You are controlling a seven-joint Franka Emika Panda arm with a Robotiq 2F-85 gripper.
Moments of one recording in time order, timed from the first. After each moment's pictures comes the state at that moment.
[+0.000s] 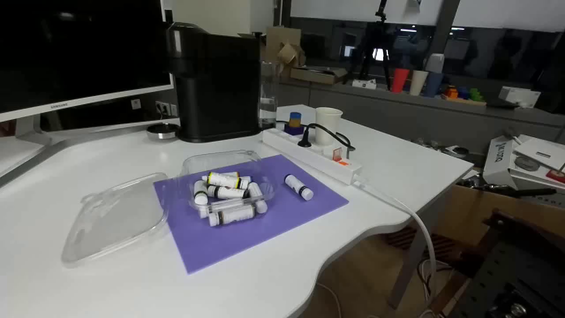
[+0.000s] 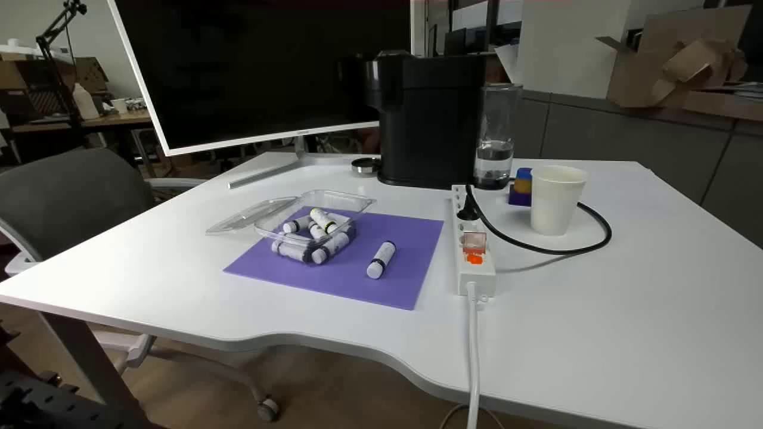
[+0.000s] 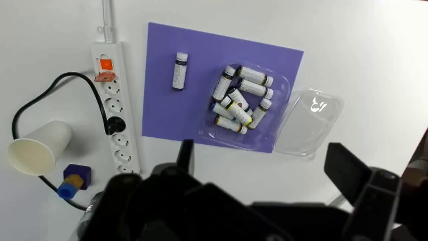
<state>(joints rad) 0.02 -0.51 -0.10 -2.48 0.02 2.09 -0.23</state>
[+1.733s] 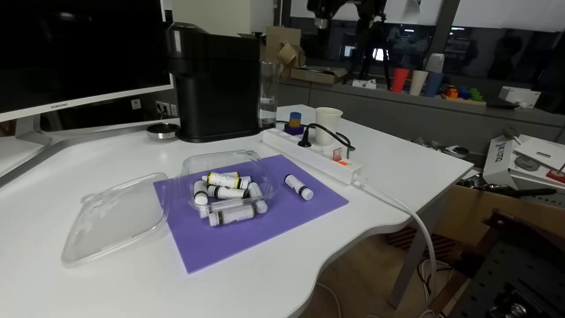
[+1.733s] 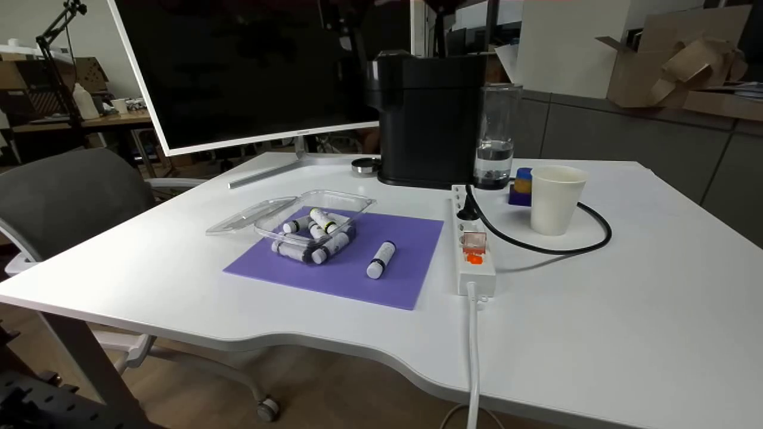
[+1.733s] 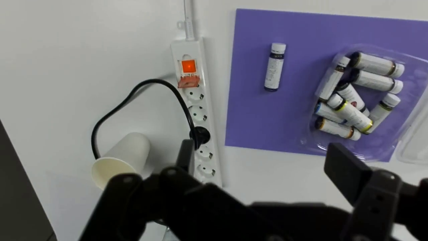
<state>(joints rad) -0.15 -0.25 -0.15 -2.54 -0.13 2.48 -0.22</state>
